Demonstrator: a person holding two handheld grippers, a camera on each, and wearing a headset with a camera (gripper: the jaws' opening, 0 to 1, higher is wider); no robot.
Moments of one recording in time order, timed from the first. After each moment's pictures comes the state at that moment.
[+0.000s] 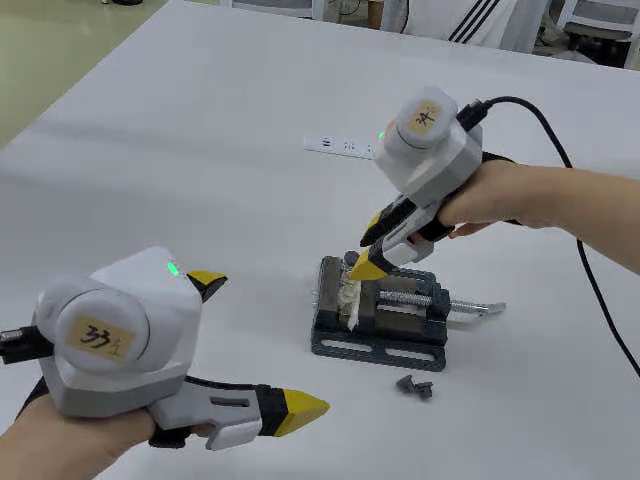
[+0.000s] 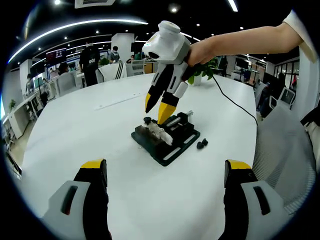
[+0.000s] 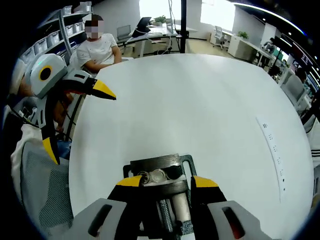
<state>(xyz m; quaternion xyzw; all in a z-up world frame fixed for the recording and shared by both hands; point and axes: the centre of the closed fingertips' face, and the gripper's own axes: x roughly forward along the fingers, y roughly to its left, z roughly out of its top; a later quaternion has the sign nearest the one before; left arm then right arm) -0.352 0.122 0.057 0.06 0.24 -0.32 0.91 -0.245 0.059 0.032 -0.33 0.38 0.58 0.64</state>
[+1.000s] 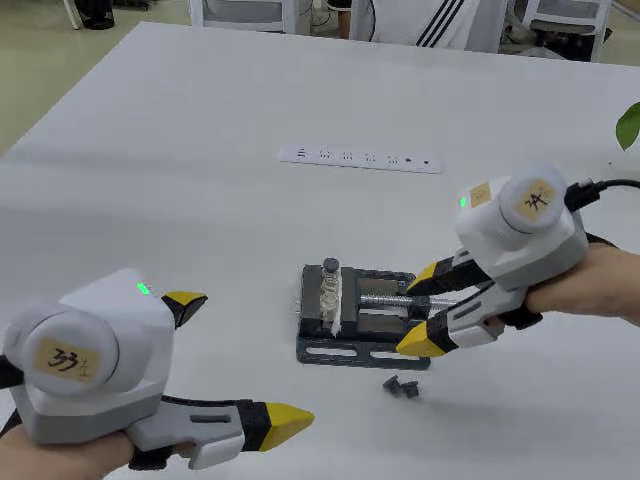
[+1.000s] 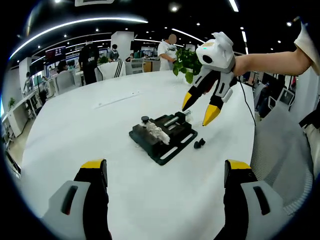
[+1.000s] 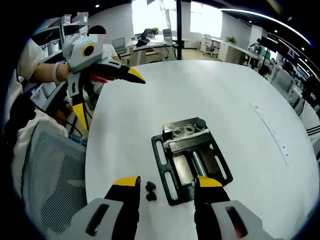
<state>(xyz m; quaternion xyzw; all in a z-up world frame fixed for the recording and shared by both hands) -0.356 0.118 0.059 0.05 0.25 -0.33 0.91 -0.310 -0.017 0.037 -0.28 0.36 0.57 0.68</state>
